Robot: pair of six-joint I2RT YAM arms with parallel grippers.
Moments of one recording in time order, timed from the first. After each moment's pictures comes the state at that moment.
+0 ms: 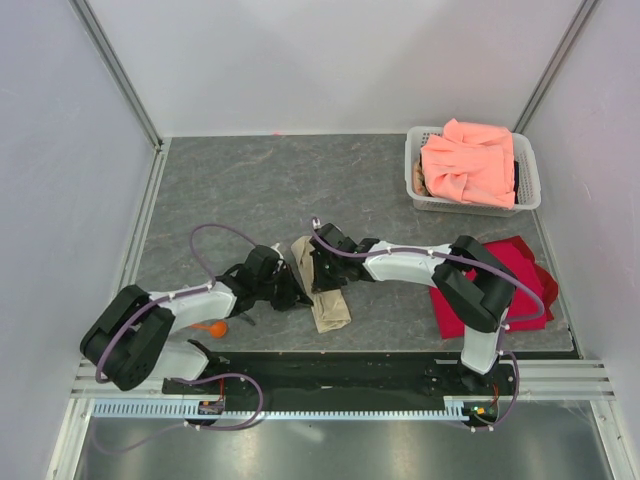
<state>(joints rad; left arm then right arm) -0.62 1.35 0.43 0.08 0.31 -0.95 0.91 1.85 1.13 -0.26 -0.06 0.73</state>
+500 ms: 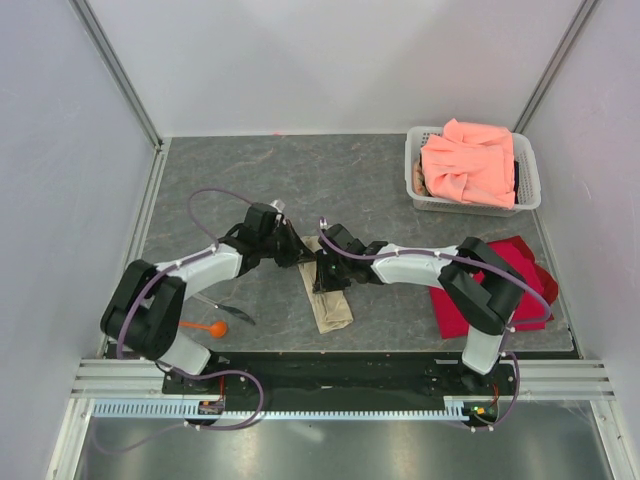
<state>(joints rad) -0.47 1.49 0.75 0.00 0.35 -0.89 0.89 1.81 1.03 -0.16 -0.13 0.74</state>
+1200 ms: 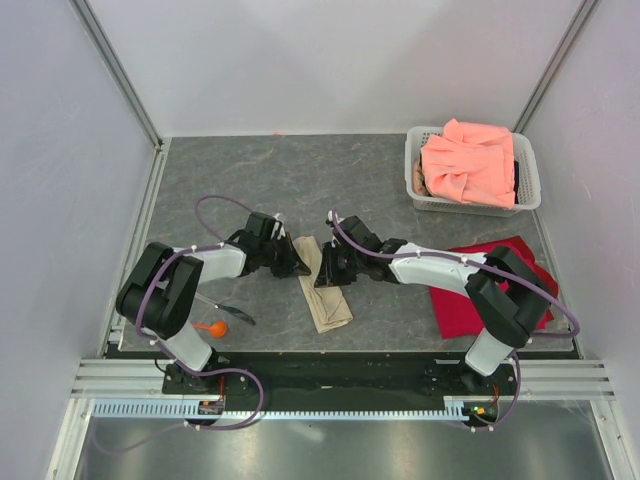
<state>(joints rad) -0.42 1.65 0.71 0.03 0.42 -0.76 0.84 1.67 0.99 -0.15 -0.22 0.73</state>
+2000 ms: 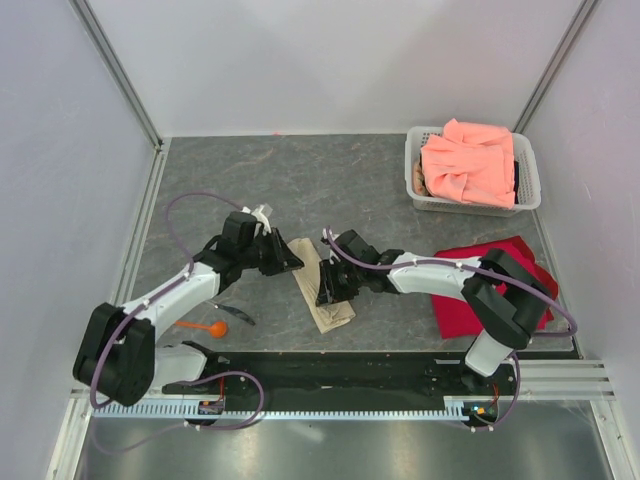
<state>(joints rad) -0.42 1.29 0.66 -0.10 0.40 -0.75 0.89 1.67 0.88 -0.10 -0.29 0.70</state>
